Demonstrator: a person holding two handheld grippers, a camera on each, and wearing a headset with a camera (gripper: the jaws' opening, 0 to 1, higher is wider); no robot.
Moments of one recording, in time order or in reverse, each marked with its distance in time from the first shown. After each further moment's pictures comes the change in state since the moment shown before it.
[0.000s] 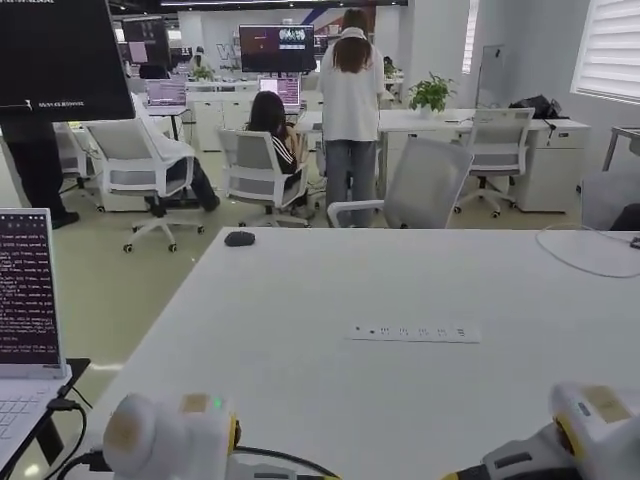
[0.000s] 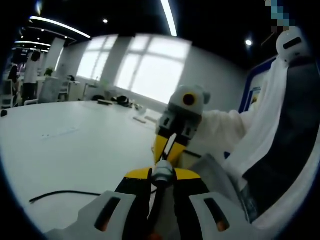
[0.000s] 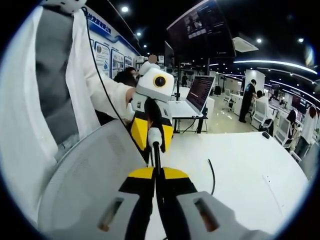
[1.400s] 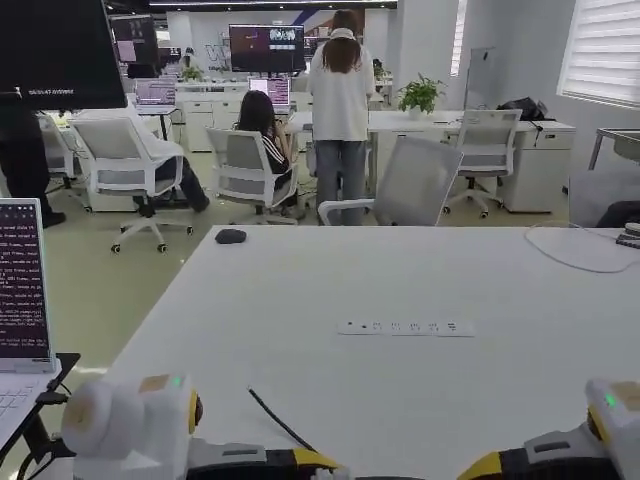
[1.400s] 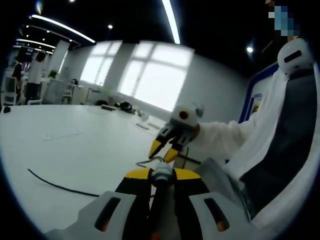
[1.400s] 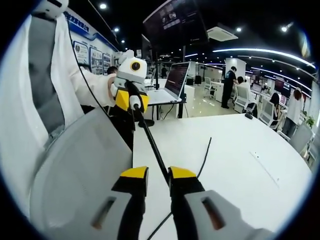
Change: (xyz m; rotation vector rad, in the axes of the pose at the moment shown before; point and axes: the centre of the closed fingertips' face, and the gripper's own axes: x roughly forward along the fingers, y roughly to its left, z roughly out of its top) left arm -0.016 0.013 0.005 -0.019 -0.065 0.011; right arm -0.027 -0.027 -0.043 0.114 0.054 -0.165
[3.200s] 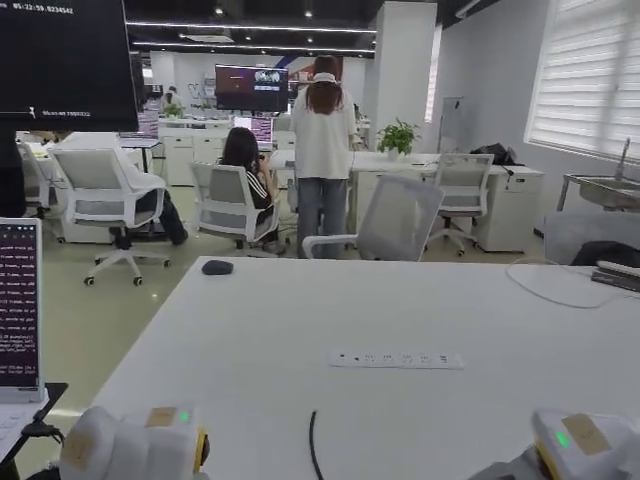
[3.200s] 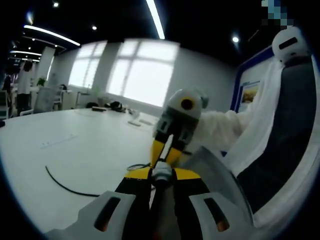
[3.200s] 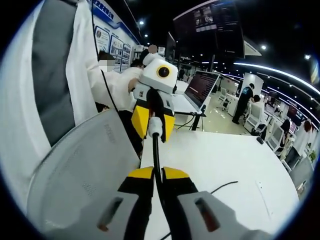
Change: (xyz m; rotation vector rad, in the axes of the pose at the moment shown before) left arm -0.019 -0.009 -0.012 0.093 0.033 -0.066; right arm 0.048 0.044 0.037 -0.207 0.011 0.085
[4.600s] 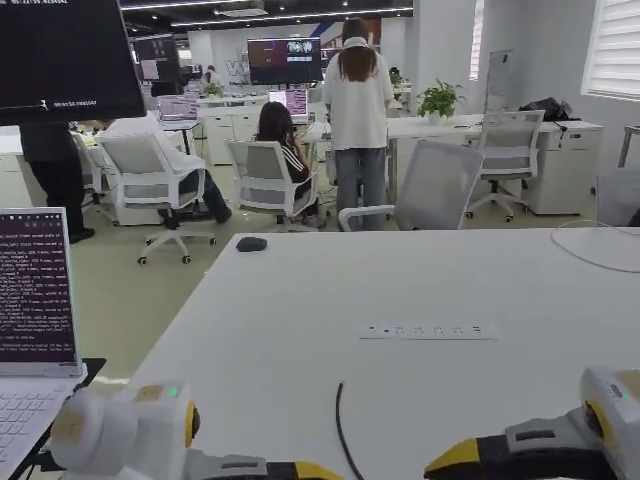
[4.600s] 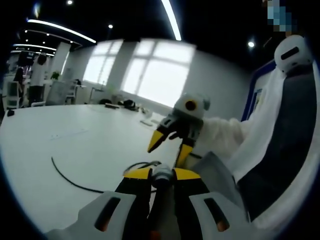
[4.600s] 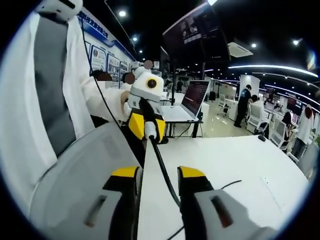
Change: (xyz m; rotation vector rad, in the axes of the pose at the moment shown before) left arm 0.015 0.002 0.003 -0.062 0.004 0.097; right arm -0.019 -0.008 0.006 0.065 -0.117 0.025
